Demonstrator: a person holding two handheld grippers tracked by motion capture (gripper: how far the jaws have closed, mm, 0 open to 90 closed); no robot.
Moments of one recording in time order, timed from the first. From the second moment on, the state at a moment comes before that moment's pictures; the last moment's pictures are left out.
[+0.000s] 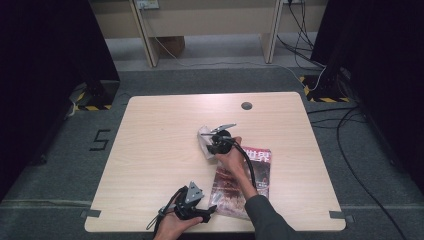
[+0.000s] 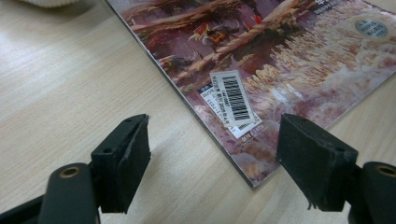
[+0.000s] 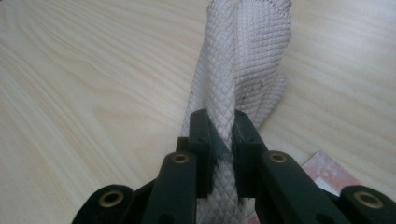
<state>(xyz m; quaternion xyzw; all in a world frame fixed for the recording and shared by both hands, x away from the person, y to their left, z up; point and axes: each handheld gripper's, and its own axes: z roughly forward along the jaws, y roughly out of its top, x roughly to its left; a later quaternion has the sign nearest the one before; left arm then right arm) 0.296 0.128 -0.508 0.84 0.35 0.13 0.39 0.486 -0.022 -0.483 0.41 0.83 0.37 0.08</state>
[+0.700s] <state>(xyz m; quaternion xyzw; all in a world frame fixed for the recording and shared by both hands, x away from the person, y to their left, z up) 0.301 0.129 -0.510 0.84 0.36 0.14 0.38 0.433 -0.138 -0.443 0.42 0.79 0.44 0.11</state>
